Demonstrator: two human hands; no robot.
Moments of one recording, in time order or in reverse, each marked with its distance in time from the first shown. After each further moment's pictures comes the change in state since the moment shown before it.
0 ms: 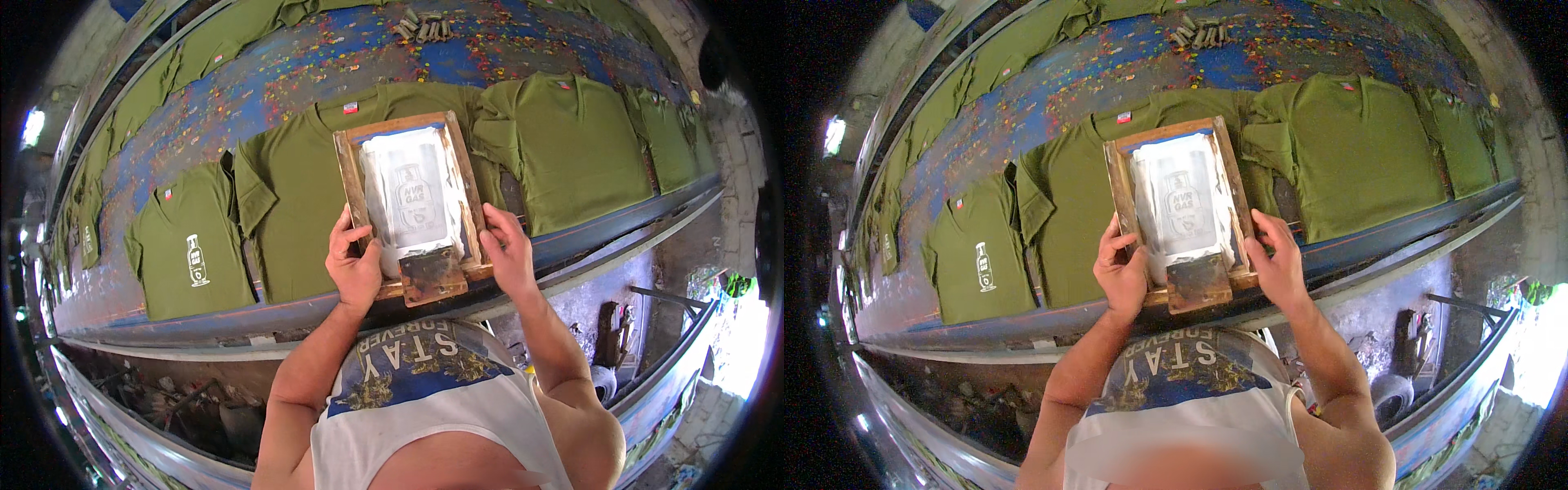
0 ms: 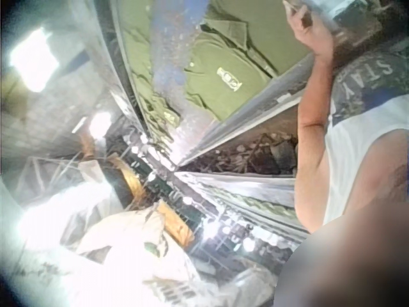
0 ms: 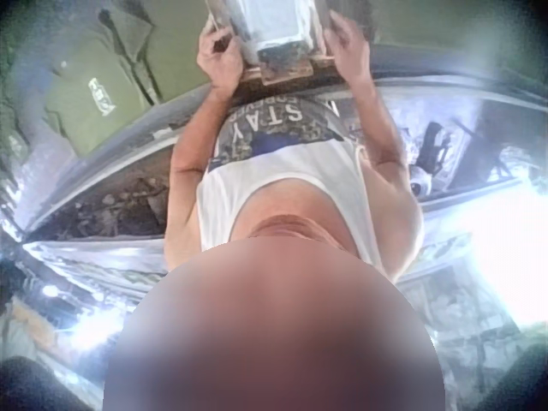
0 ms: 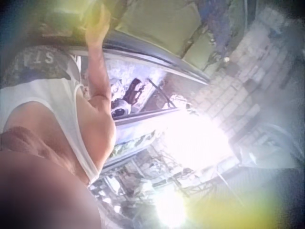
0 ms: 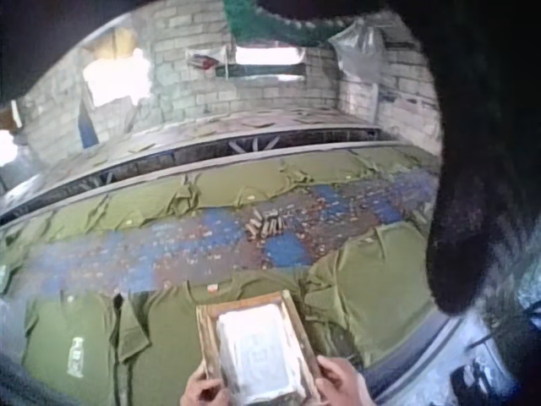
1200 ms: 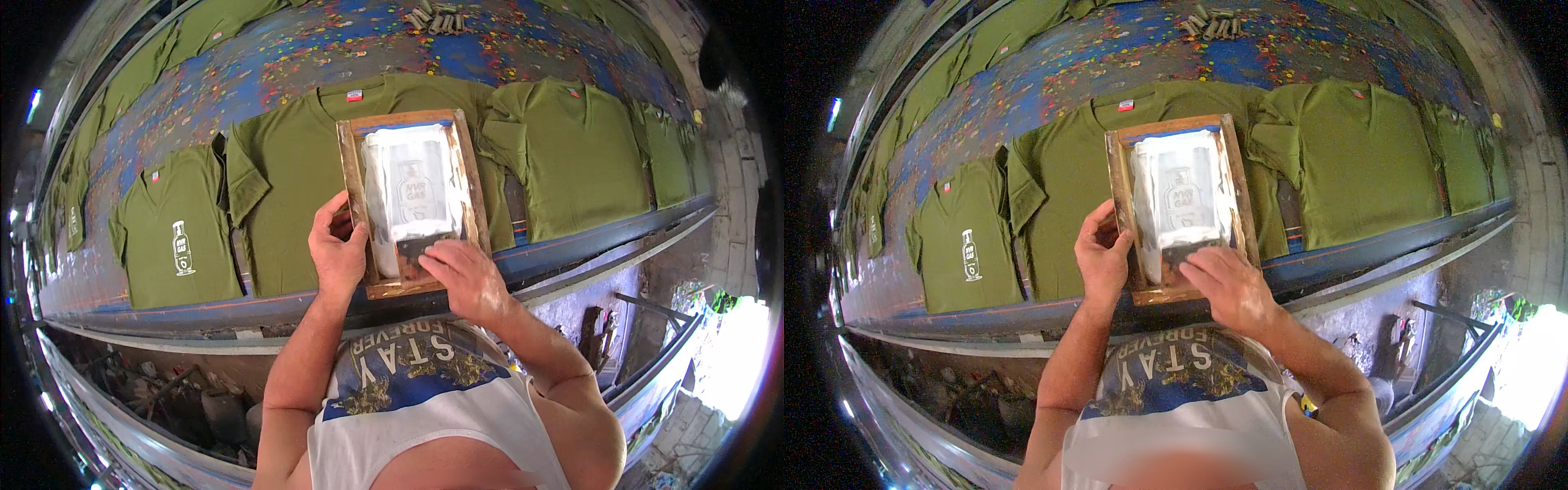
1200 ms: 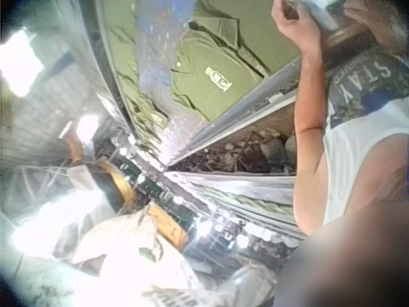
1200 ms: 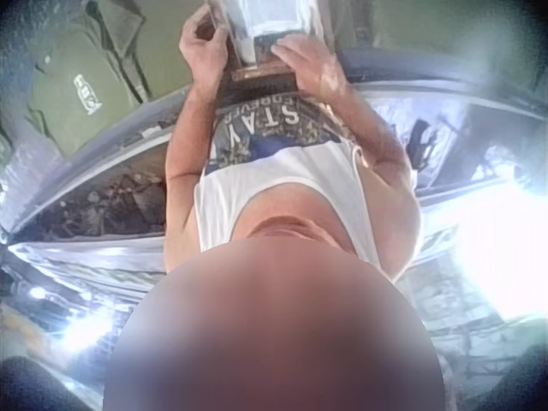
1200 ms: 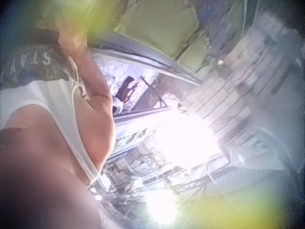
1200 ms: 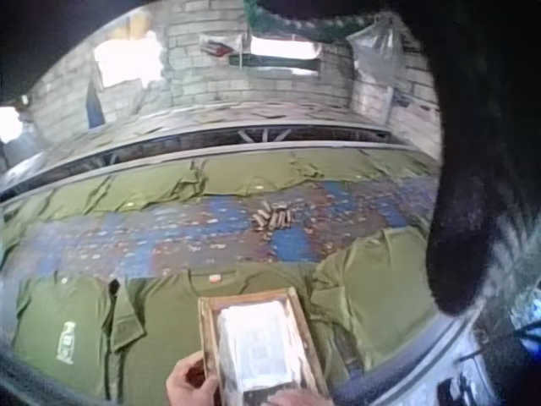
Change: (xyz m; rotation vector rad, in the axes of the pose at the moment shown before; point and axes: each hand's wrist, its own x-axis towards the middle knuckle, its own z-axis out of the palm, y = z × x) left_hand 0.031 0.029 -0.009 0.071 -0.050 -0.309; right_hand -0.003 -0.052 0.028 -0.325 -0.346 -0.571
